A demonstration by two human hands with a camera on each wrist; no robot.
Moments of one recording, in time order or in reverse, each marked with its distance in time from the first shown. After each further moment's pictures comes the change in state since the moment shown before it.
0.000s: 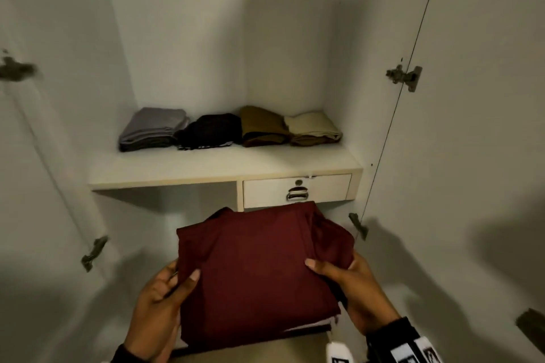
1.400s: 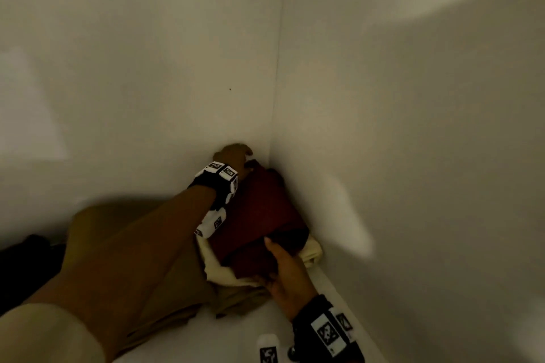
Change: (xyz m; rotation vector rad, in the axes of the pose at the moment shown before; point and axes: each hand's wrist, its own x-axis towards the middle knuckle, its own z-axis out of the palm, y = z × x) left_hand 0.855 -0.003 0.517 1.327 -0.564 0.531; right_hand 0.672 -0.094 -0.084 0.384 0.420 0.195
